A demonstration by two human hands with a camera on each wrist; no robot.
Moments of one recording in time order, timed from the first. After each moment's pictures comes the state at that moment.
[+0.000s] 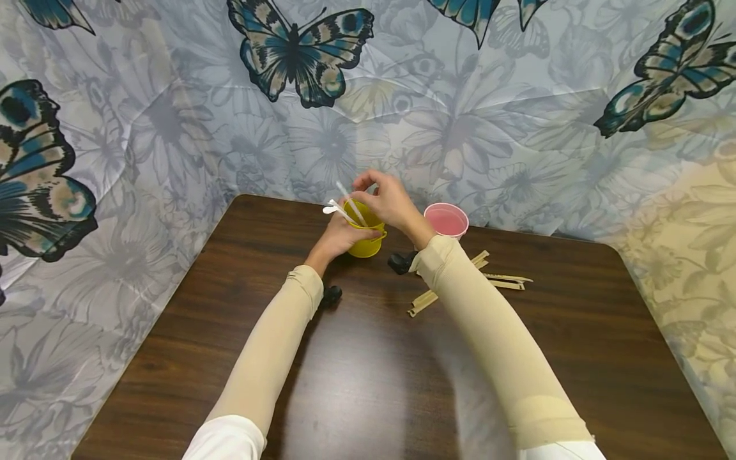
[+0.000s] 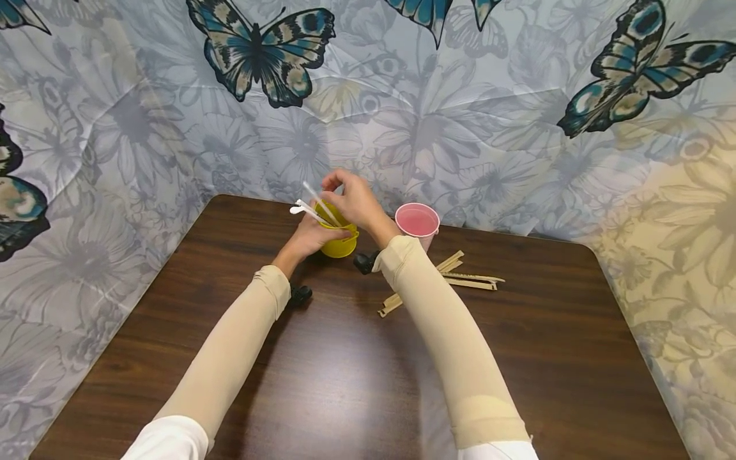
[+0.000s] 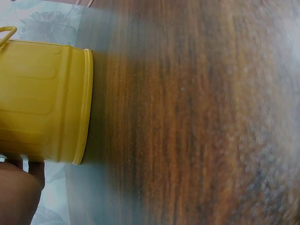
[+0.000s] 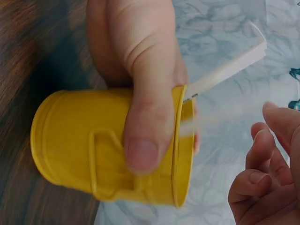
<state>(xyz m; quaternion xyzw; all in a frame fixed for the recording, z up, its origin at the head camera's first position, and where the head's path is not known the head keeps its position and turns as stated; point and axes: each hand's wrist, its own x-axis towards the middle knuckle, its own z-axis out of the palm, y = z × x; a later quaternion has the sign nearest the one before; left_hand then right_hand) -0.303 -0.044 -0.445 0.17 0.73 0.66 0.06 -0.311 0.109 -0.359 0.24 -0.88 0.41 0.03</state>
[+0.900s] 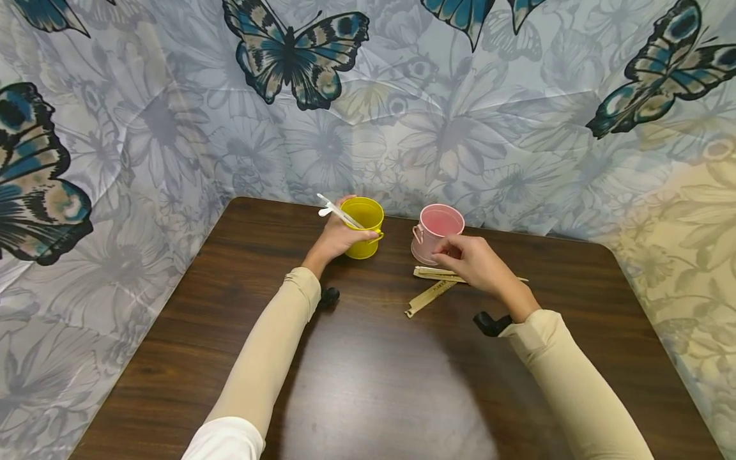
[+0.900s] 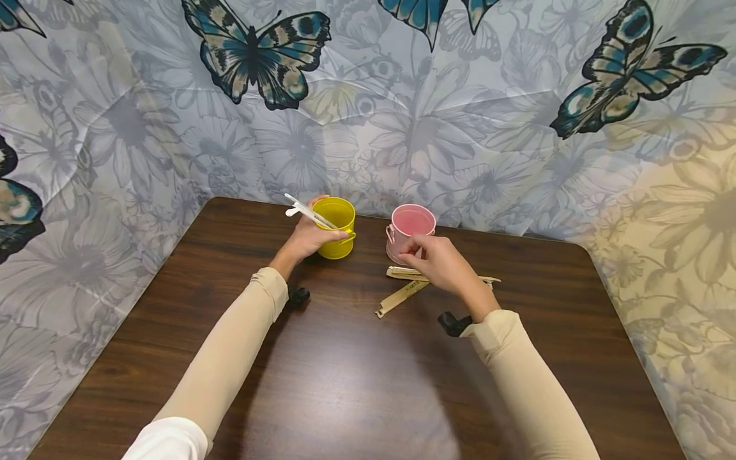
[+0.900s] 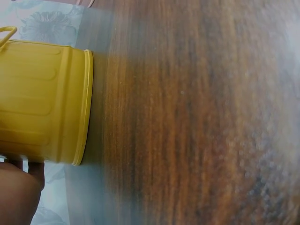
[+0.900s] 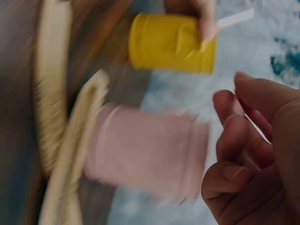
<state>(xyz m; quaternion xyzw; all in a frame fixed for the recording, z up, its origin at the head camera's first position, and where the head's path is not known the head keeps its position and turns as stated) -0.314 -0.041 -0.465 0.13 0.71 0.69 0.04 -0.212 0.256 -0.390 0.22 -0.93 0.29 0.04</state>
